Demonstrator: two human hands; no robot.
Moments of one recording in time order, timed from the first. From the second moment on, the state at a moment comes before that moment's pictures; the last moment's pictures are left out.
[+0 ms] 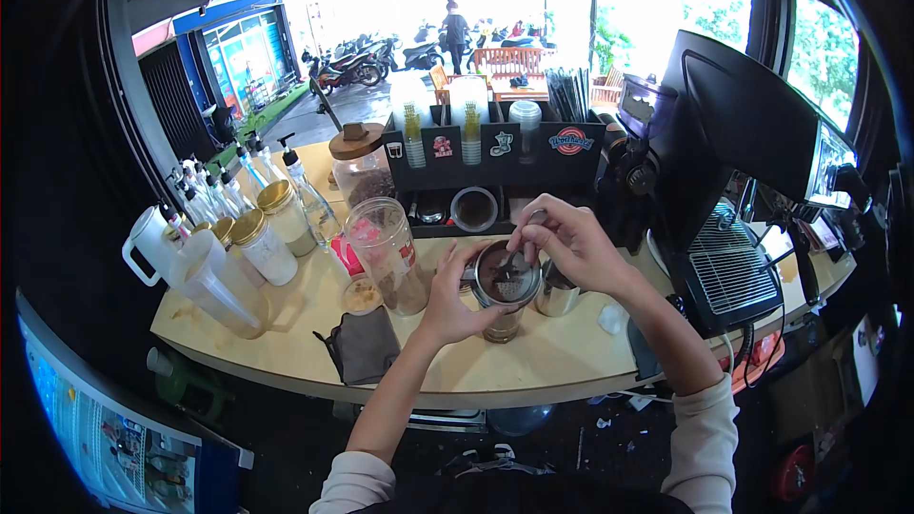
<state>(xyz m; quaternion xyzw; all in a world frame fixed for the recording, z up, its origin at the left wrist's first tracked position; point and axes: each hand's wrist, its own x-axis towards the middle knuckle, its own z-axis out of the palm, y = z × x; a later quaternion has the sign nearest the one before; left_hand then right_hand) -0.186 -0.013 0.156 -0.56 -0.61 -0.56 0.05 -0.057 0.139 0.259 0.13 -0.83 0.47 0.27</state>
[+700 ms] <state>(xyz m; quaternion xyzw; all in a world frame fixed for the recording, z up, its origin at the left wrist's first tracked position) -0.184 -0.016 0.161 -0.60 -0.61 -0.51 0.09 -0.067 0.142 0.271 0.13 -0.85 0.46 0.21</state>
